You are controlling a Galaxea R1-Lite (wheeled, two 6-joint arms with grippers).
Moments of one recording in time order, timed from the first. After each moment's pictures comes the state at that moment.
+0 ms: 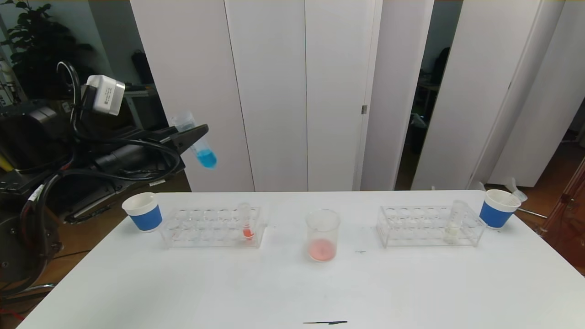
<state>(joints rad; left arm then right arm) -0.10 1.65 -0.81 -0.99 -0.42 -0.09 0.00 0.00 0.00 -0.01 0.01 -0.04</state>
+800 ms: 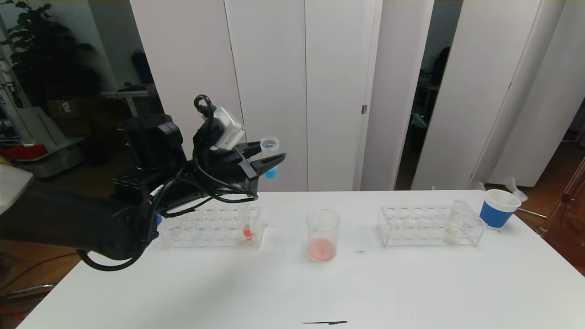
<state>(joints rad) -0.32 1.89 -0.98 -0.96 -0.52 0.41 0.00 0.00 0.00 -0.01 0.01 -0.04</state>
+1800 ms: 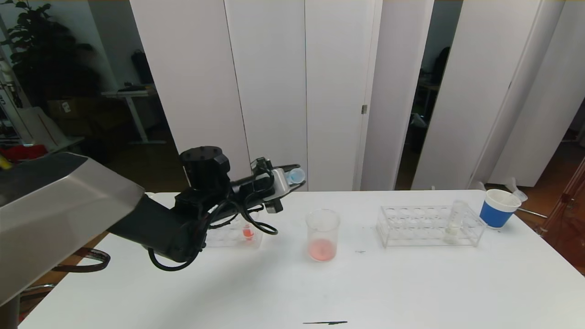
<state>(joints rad) -0.36 2.13 -1.05 -1.08 -0.56 0.97 0.00 0.00 0.00 -0.01 0.01 -0.04</state>
